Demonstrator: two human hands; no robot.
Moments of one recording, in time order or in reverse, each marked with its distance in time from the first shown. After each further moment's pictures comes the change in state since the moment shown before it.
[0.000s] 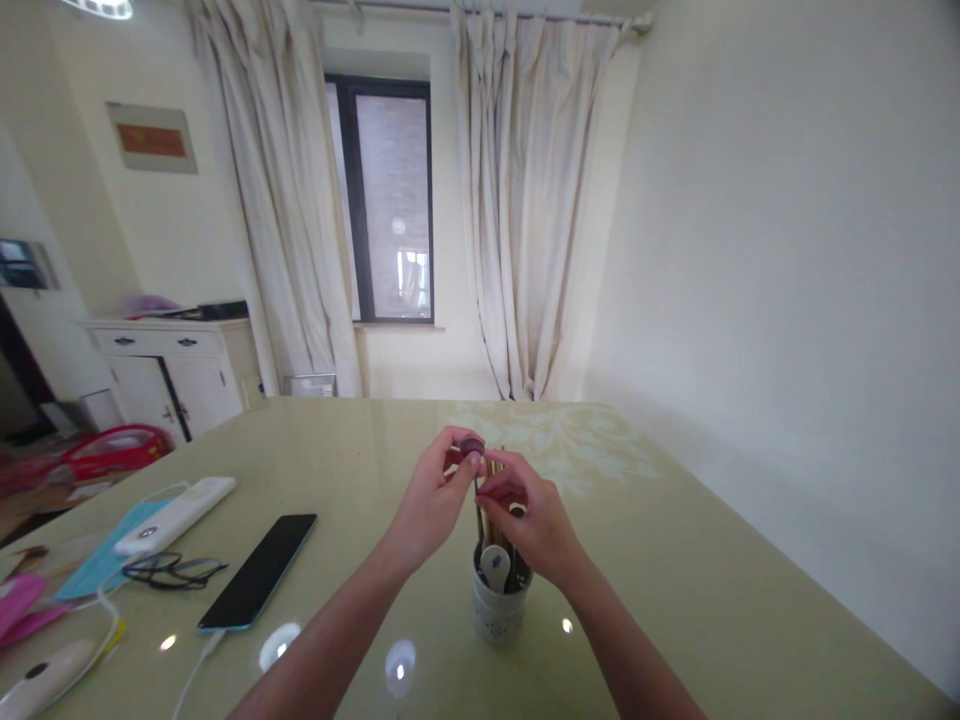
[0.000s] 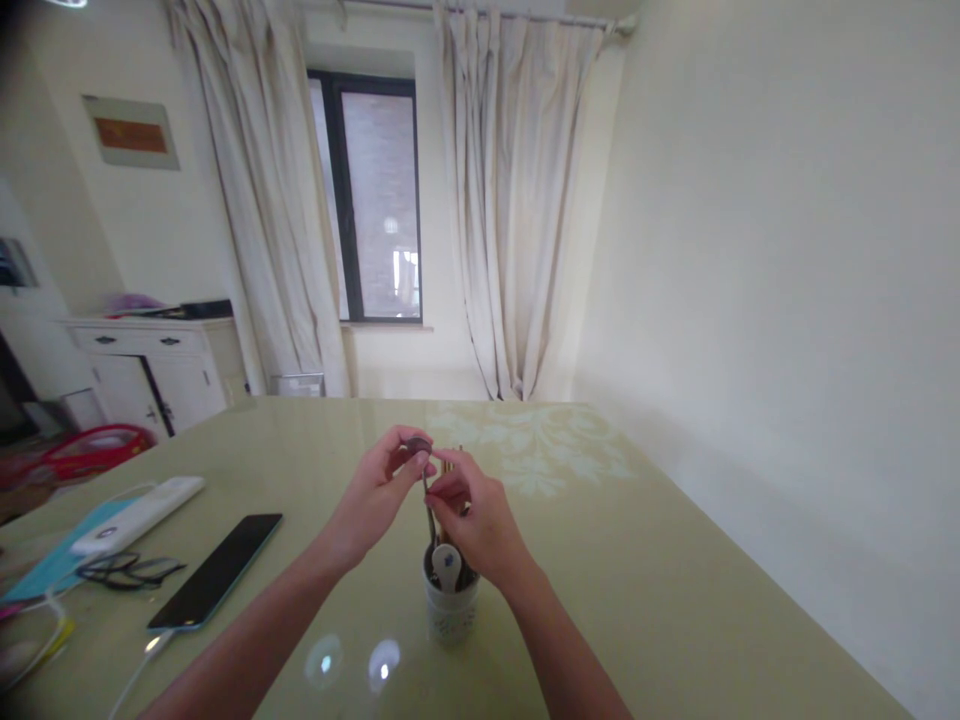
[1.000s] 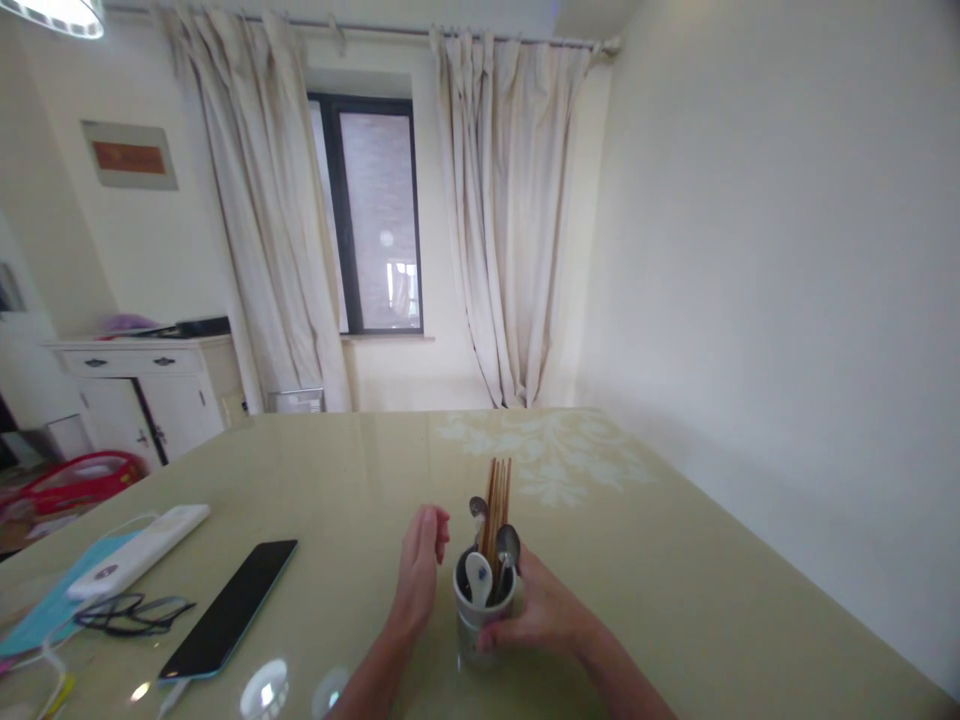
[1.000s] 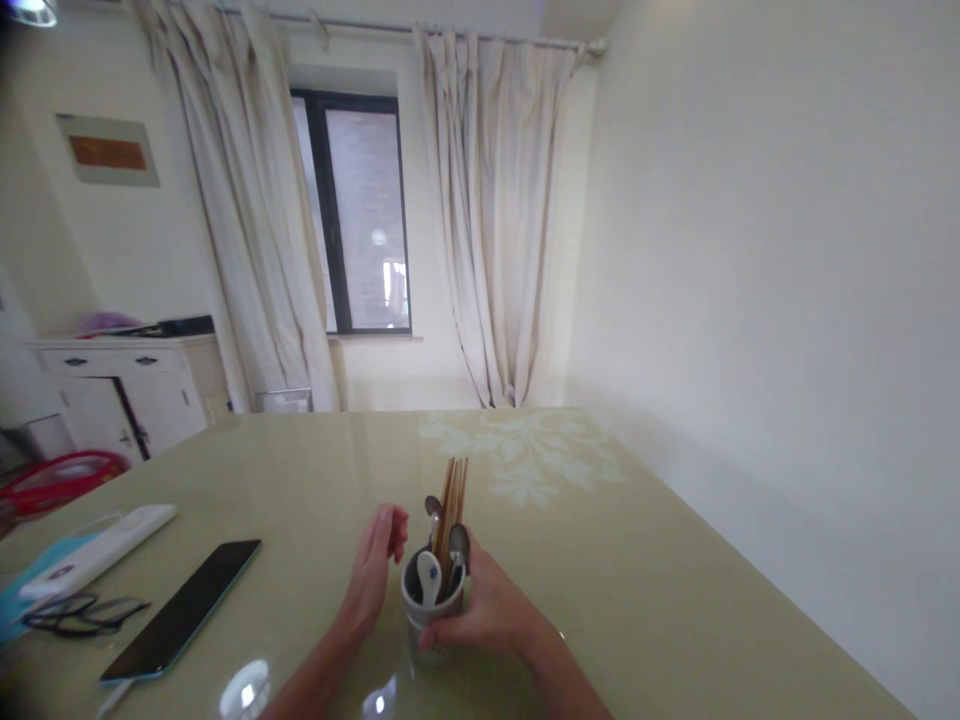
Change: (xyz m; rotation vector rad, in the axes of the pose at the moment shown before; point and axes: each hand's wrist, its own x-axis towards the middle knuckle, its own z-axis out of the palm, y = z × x) left_hand -0.042 -0.128 0.004 -0.047 0.328 -0.228; right_hand -0.066 0.075 -0.012 0.211 -0.331 0.274
